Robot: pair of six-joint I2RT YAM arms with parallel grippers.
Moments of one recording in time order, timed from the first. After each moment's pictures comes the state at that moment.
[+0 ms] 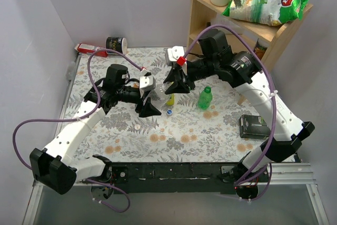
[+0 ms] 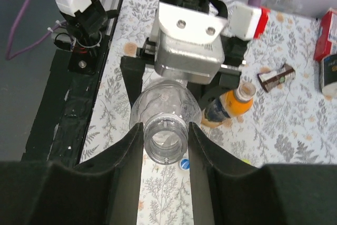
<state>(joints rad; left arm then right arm) -0.45 1.18 1.13 -0.60 1.01 0.50 0.79 1.55 2.01 -1.02 -0.85 -0.61</state>
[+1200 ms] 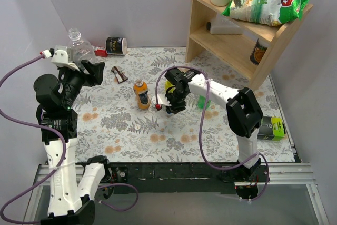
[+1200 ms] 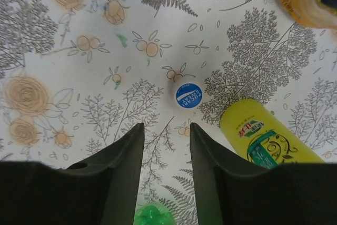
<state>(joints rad) 0.12 0.80 1.22 -0.34 0.38 -0.16 0.78 1.94 1.60 -0.99 -0.49 -1.26</state>
